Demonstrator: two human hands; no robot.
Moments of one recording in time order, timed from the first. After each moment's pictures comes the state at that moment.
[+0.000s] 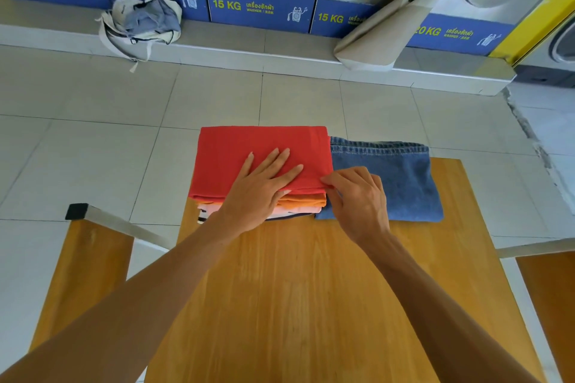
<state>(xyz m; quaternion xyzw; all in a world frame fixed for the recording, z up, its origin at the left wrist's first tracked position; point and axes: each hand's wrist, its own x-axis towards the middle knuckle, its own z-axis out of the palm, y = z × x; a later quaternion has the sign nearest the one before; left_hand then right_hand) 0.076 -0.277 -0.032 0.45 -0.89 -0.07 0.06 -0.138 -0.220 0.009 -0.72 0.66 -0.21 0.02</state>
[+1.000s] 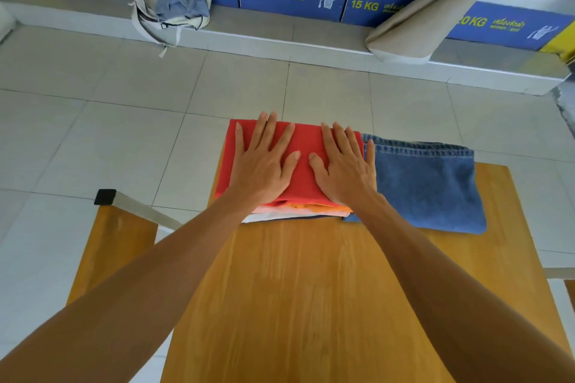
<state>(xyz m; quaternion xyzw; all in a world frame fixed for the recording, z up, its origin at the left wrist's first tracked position) 0.097 -0.314 -0.042 0.60 -0.80 -0.03 0.08 -0.086 -0.303 -0.030 -0.72 0.69 -0.04 0.07</state>
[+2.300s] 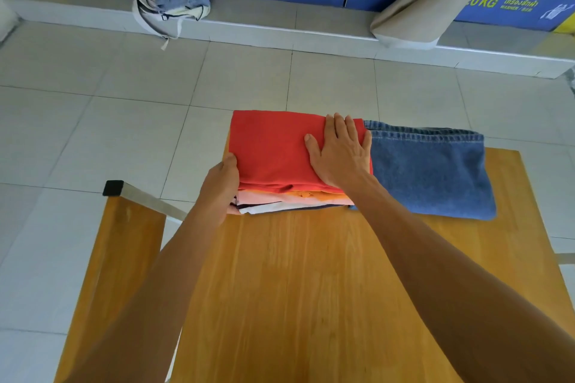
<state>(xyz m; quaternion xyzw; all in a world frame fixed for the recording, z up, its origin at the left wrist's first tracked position) 0.150 -0.271 -0.027 0.76 -0.27 -0.54 0.24 -0.064 -0.315 -0.028 -0.68 0.73 -0.01 0.11</state>
